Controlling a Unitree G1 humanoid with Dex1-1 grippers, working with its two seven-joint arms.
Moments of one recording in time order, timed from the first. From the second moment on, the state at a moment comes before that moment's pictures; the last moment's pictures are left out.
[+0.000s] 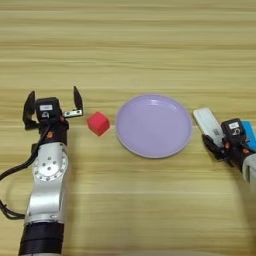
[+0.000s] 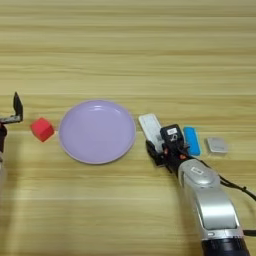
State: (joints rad) left arm -0.05 0.05 0.13 0.05 0.03 -0.16 0.13; right arm 0.00 -0.26 0.01 -0.17 0.06 0.54 0.29
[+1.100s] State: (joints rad) left arm -0.05 0.05 0.14 0.05 0.03 -0.16 0.12; right arm -0.02 -0.24 -0.14 -0.24 0.14 0.40 0.24
